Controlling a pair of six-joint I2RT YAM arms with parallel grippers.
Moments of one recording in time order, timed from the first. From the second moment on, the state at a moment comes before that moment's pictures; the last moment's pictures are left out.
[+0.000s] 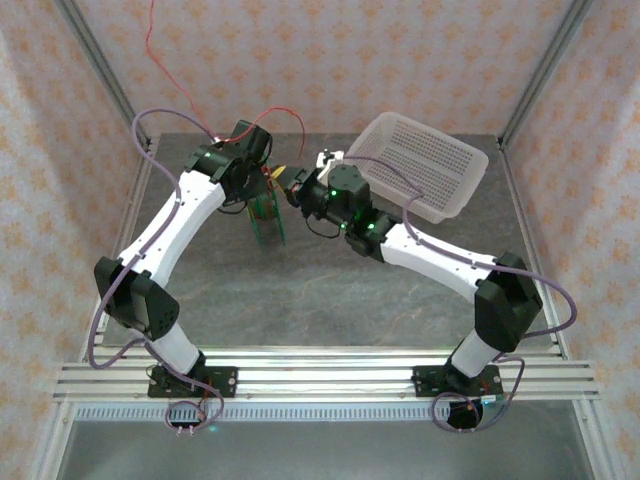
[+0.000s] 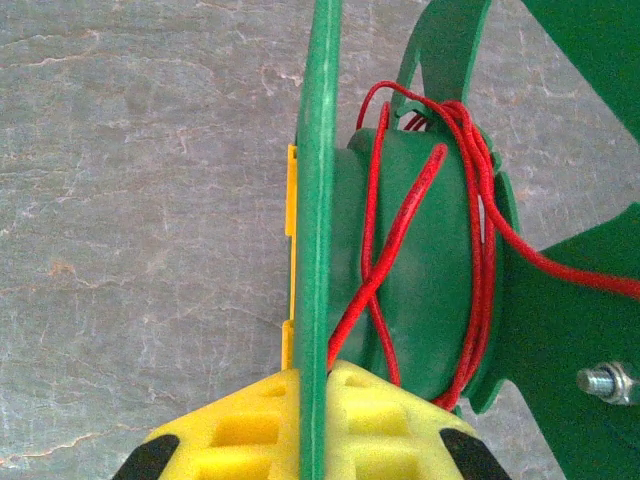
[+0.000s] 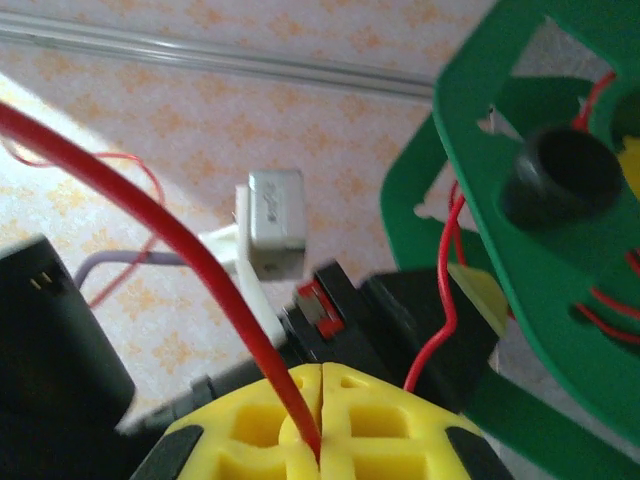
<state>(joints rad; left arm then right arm) -0.36 1.66 1.73 -1.15 -0.32 -0.73 0.83 1.61 1.26 0.29 -0.11 1.41</state>
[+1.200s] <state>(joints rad) -0.32 1.68 1.70 -1.03 -0.24 -0.81 0.83 1.78 1.27 0.39 -0.35 1.45</state>
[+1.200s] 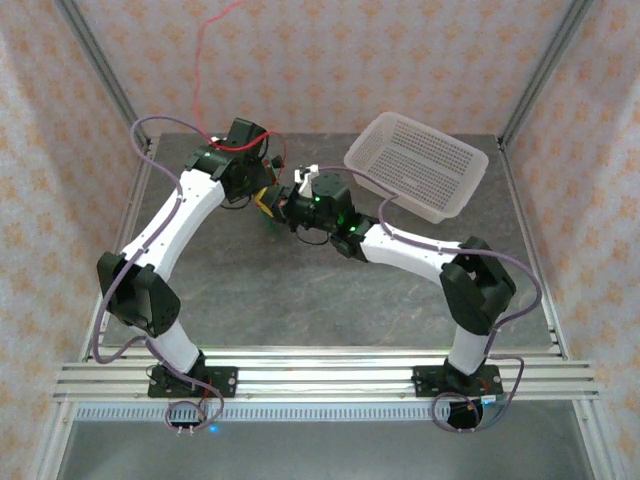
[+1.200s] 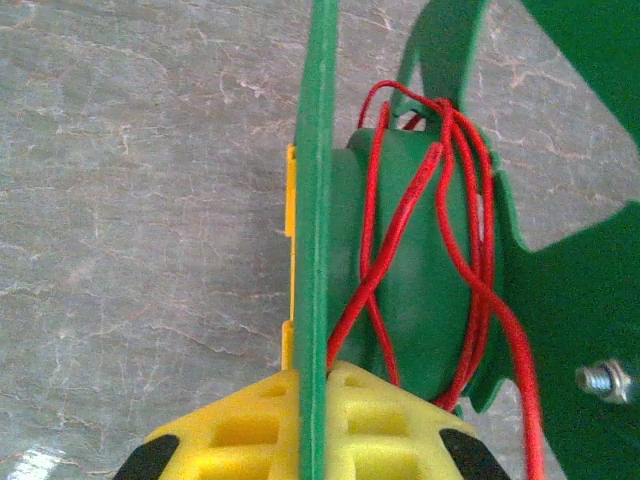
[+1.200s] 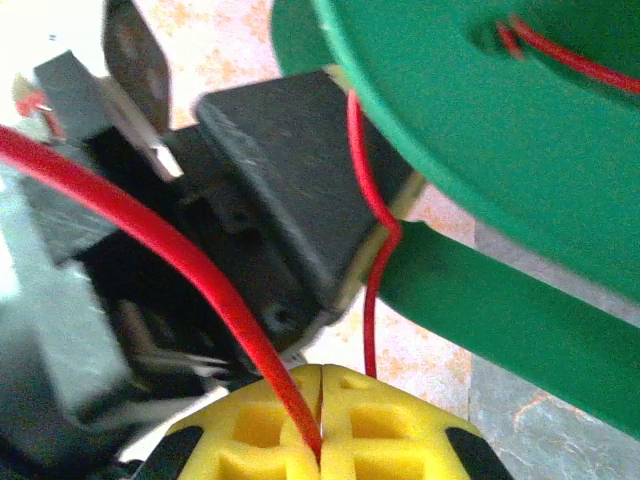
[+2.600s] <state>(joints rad) -0.24 1.60 1.61 -0.98 -0.04 -1.00 0.80 1.89 0.89 0.63 -0.07 1.55</state>
